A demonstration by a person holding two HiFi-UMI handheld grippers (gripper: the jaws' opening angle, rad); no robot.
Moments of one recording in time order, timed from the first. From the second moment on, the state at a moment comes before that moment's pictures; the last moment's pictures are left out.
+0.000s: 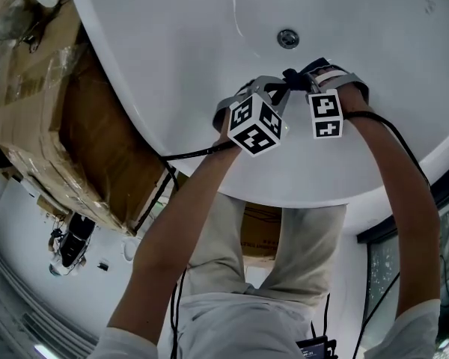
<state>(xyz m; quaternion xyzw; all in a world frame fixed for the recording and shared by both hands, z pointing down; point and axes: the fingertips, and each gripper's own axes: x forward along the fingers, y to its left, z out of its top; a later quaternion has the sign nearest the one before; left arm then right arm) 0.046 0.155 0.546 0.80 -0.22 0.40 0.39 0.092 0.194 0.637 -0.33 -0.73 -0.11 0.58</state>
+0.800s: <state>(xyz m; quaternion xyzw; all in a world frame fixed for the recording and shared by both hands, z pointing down) 0.051 0.169 0.576 0.79 -0.20 0.41 0.41 0.090 0.175 0.717 -0.30 -0.70 -0.07 0.64</state>
